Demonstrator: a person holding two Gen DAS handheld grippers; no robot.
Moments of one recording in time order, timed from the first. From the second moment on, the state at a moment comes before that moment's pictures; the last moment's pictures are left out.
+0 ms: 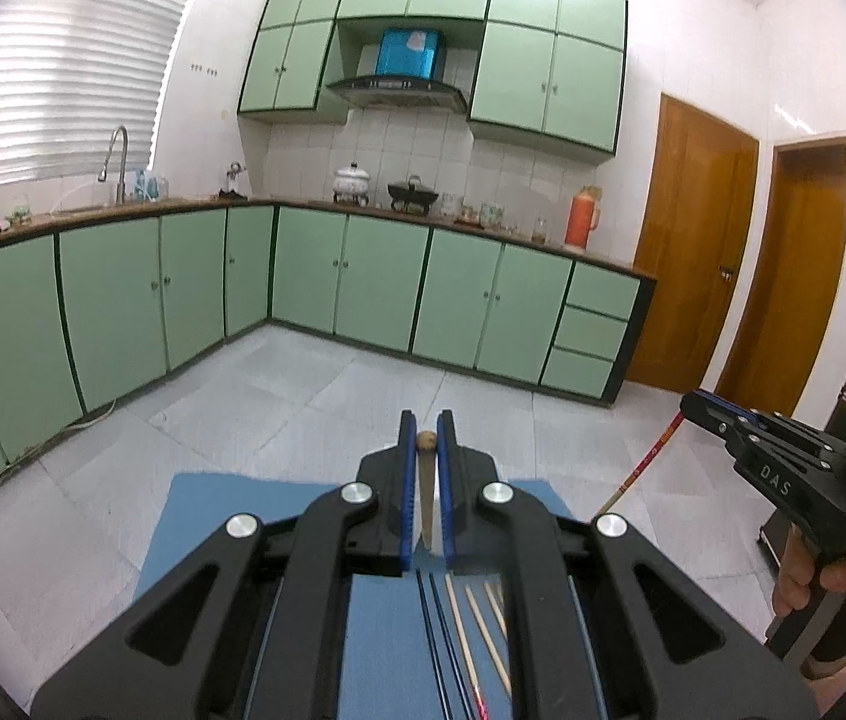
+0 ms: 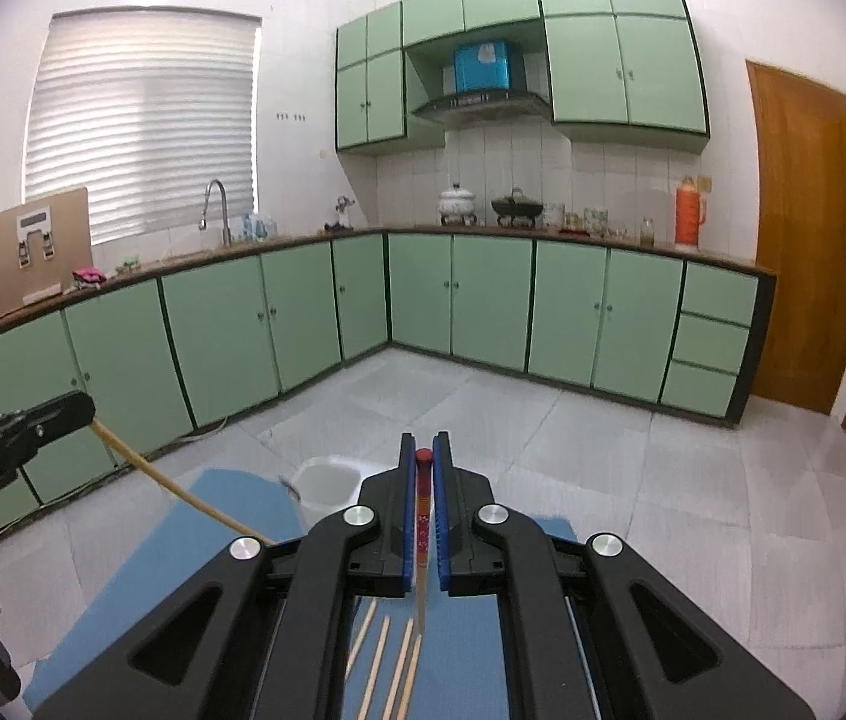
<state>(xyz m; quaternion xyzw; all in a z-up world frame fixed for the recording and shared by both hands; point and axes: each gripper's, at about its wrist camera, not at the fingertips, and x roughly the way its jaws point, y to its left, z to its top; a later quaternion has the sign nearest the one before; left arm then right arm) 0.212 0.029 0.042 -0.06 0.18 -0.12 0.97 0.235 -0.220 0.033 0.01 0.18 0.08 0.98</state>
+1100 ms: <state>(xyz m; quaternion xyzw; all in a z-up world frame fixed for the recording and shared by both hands) 0.367 -0.009 0.002 -0.02 0.23 -0.08 0.97 0.385 -0.199 -0.004 0.03 0.22 0.10 0.97</state>
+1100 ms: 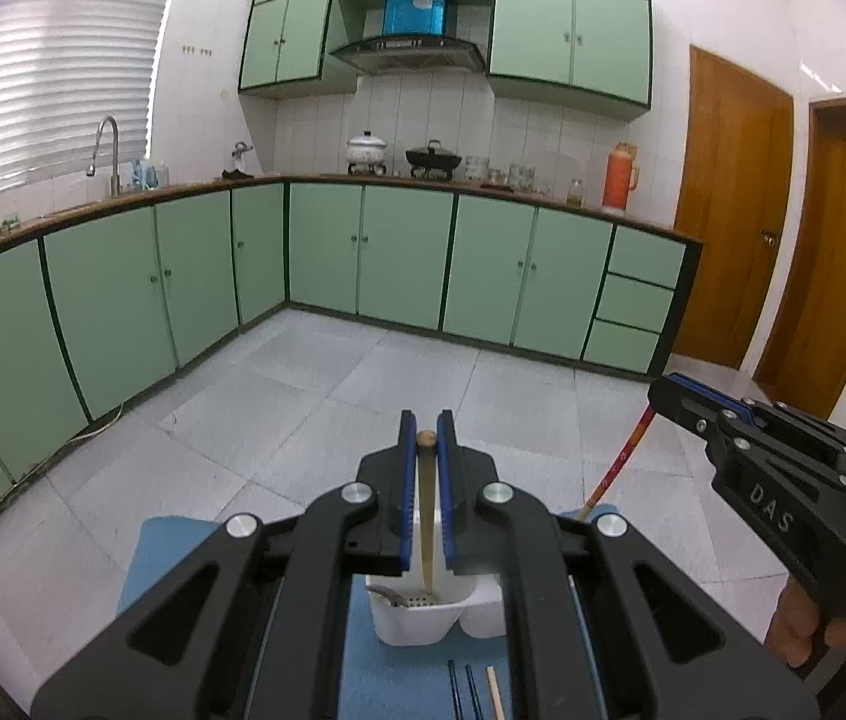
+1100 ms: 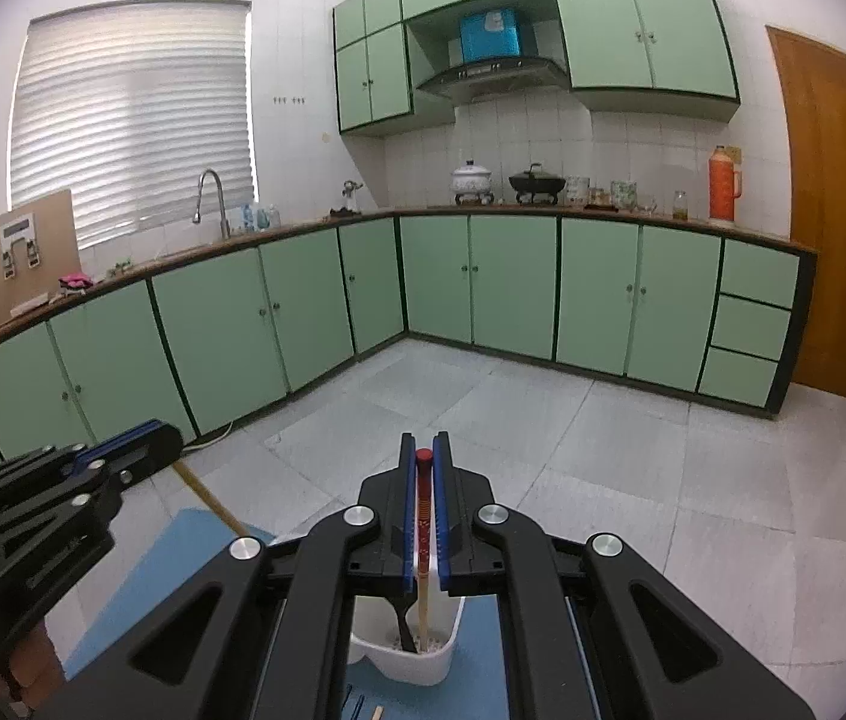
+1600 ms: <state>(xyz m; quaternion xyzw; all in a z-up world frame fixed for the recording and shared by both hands) 0.366 -0.004 -0.029 -0.02 0.27 -0.08 0.96 0.372 -0.198 -0.027 0.03 0.24 0.10 0.96</state>
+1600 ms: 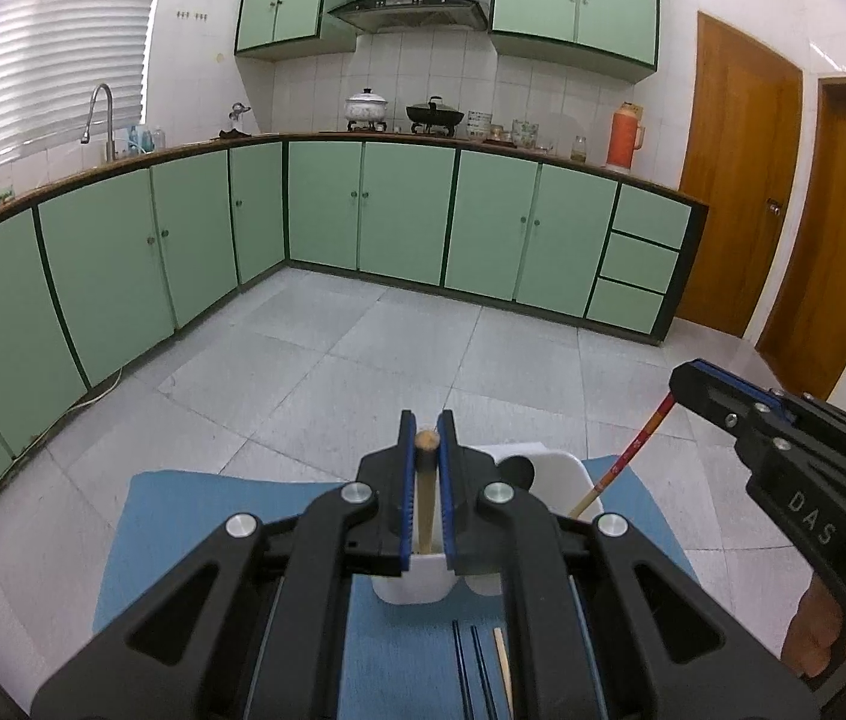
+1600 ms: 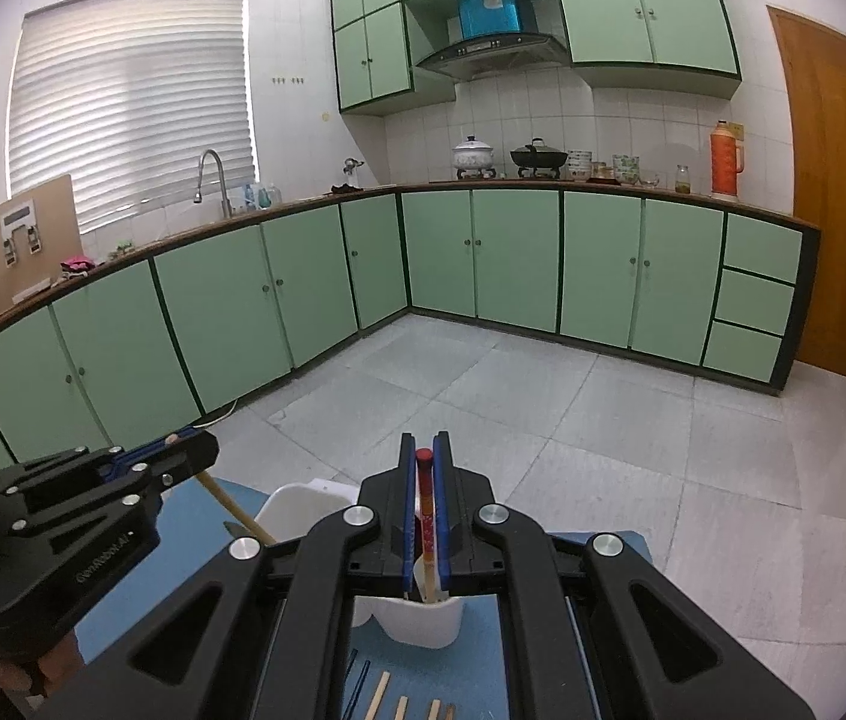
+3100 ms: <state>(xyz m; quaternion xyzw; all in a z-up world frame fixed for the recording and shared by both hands) 0.156 0.033 -0.137 0.02 0.31 -0.07 0.95 0.128 -0.217 -0.170 0.08 0.33 0.04 0.94</state>
